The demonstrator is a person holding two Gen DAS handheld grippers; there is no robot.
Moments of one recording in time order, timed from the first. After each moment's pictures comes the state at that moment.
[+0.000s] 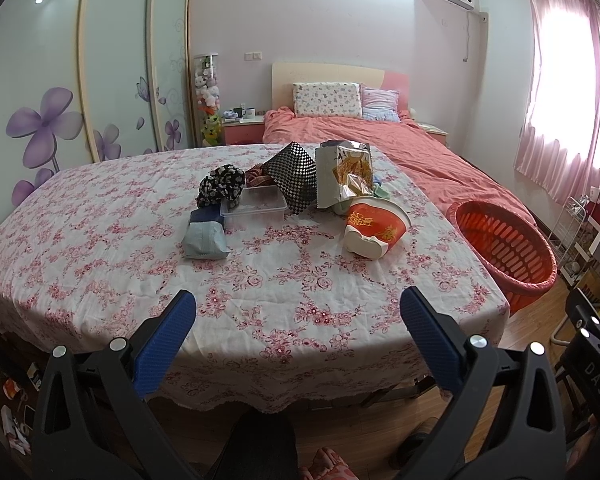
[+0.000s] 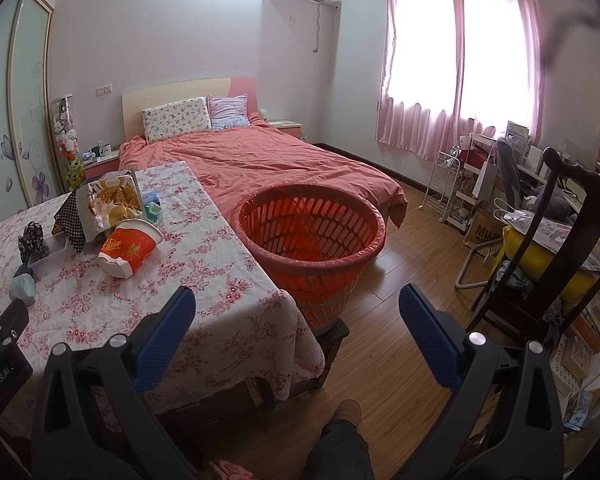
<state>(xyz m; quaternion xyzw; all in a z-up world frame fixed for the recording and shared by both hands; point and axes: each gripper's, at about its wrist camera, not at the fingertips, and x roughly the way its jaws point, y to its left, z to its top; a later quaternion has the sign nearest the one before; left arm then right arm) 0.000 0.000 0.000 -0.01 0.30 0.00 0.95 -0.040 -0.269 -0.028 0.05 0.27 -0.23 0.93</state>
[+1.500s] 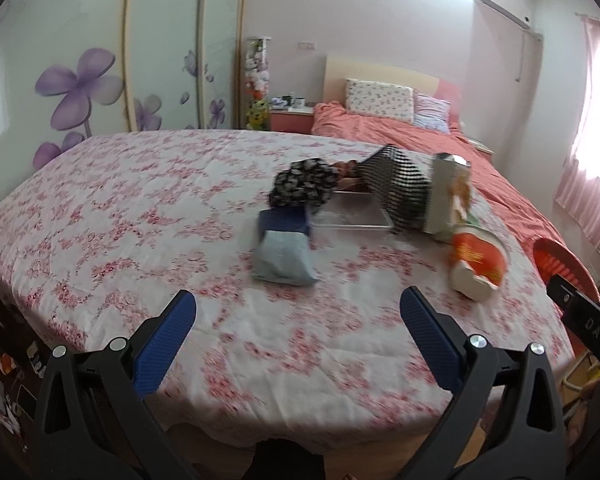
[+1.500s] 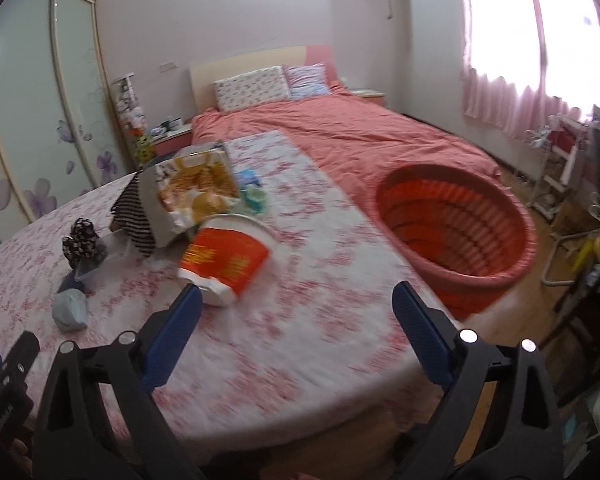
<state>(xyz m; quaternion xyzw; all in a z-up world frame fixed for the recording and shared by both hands) 0.065 0.090 -0.026 -0.06 0.31 0.08 0.95 0.101 -0.213 -0.060 0.09 0.32 -0.07 0.94</state>
